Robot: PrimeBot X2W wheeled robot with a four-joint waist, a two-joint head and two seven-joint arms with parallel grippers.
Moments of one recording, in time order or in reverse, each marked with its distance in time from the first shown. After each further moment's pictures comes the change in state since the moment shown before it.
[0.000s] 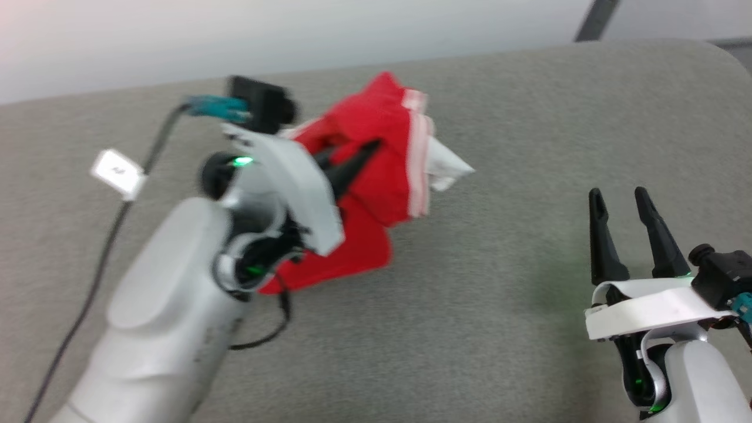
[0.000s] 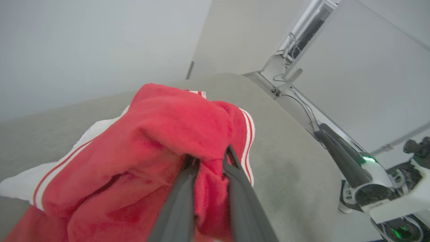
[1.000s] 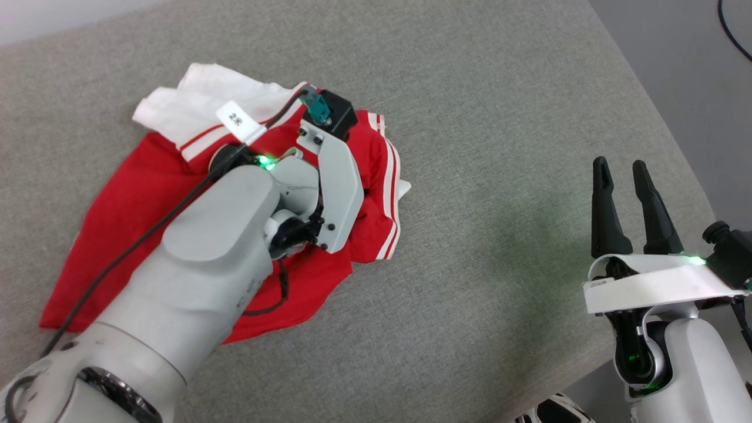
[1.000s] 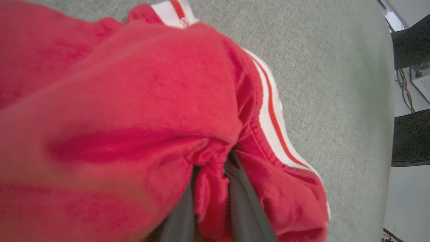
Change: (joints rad) left arm -0.285 -0.074 -0.431 0.526 0.058 -0.008 0.159; right arm -0.062 0.016 0.016 -0.009 0.195 0.000 0.000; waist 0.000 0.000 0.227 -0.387
